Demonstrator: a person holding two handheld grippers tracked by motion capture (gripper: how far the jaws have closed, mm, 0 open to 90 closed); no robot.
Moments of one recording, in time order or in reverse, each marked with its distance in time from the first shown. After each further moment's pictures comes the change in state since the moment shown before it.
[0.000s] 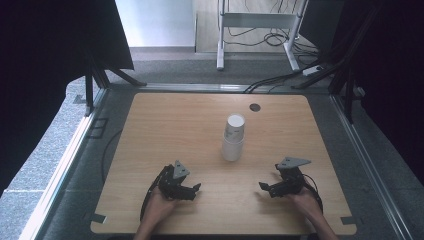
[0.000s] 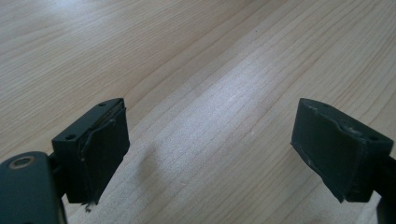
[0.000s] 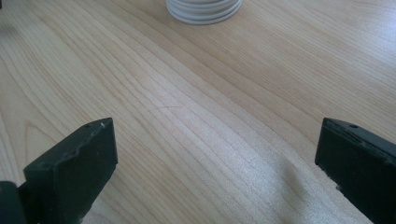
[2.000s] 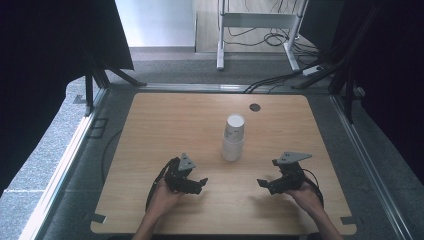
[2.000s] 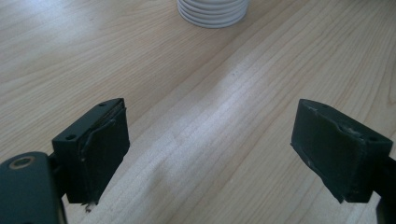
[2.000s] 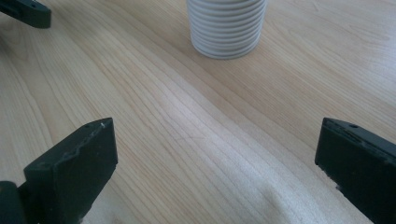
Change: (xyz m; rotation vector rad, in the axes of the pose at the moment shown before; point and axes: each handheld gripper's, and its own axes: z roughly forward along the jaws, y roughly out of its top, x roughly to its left) left arm 0.000 0.030 0.003 -0.026 -0.072 0.024; right arm 0.005 0.026 -0.012 -0.025 0.063 -0.025
